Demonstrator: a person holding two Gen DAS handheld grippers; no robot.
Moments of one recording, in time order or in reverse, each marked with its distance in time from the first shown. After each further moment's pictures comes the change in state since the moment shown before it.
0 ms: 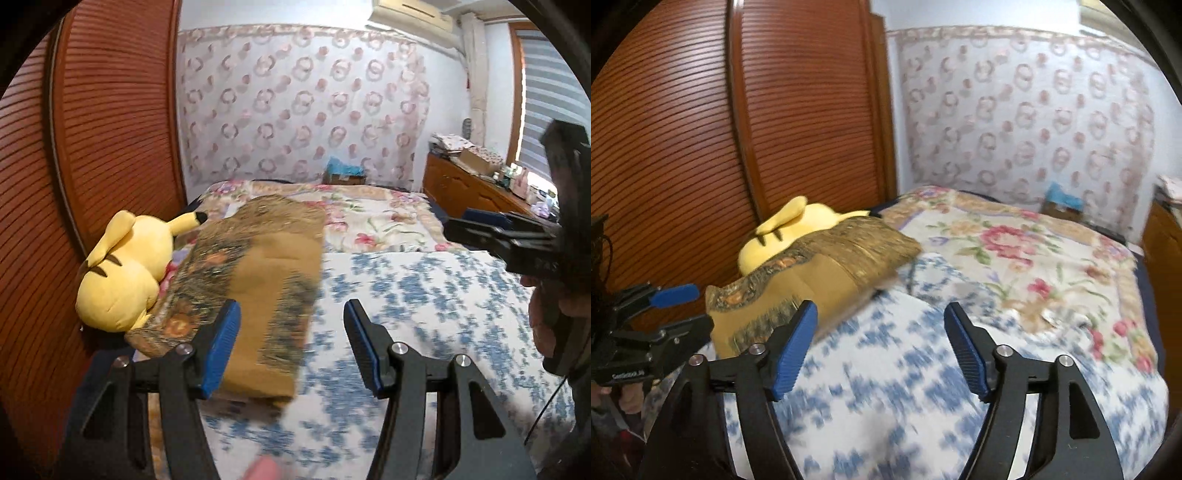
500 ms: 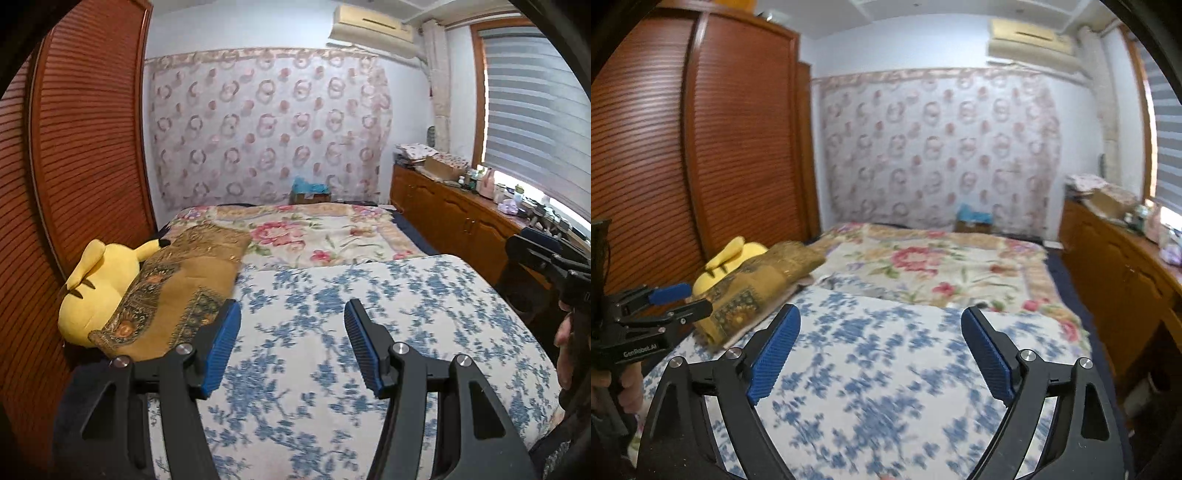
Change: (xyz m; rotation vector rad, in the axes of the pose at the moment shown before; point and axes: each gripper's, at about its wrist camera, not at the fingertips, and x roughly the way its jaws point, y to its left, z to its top) left arm -0.057 -0.094 -0.003 0.065 -0.086 -0.081; right arm -0.176 -0.026 -0.066 0.117 -0.171 -0.291
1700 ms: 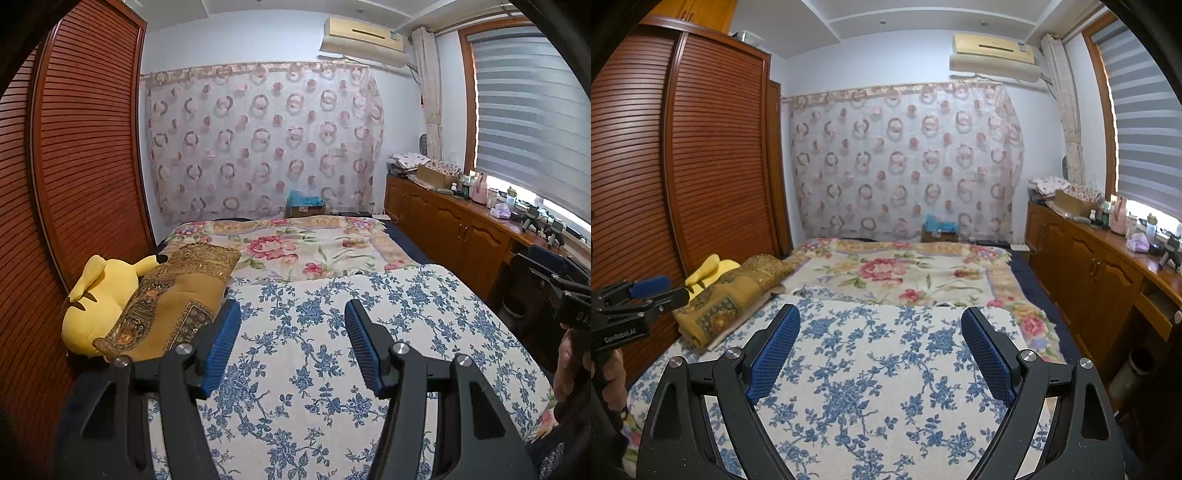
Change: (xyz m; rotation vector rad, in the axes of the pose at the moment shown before) left arm -0.027 -0.028 0.009 0.015 -0.044 0.005; right arm -0.057 -0.026 -0.016 0.041 -0.060 -0.095
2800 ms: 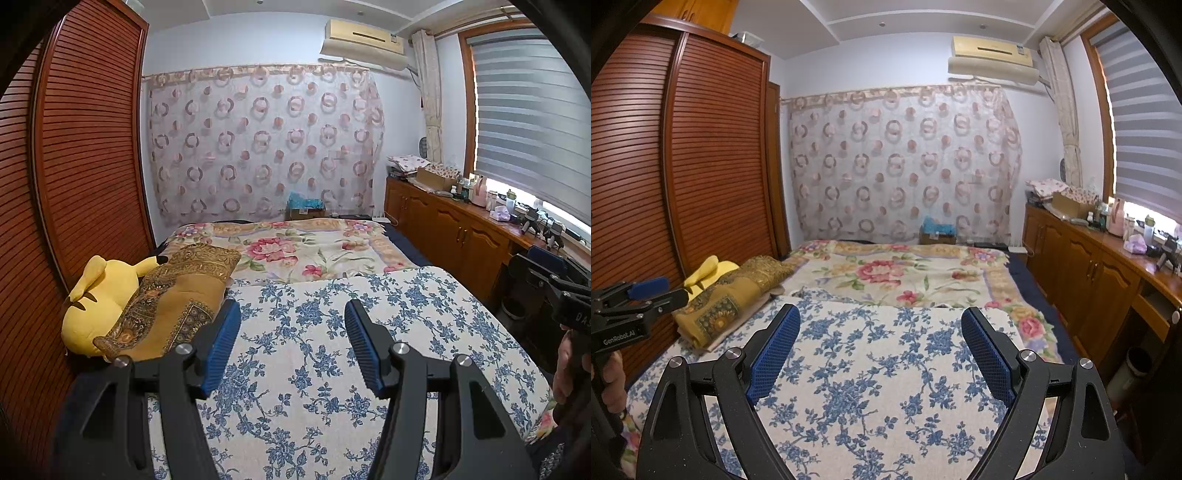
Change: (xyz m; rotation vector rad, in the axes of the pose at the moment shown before) left arm 0.000 -0.004 -0.002 -0.001 -0.006 0.001; right arm -0.005 -0.011 -0.001 -0.001 -0.007 -0.007
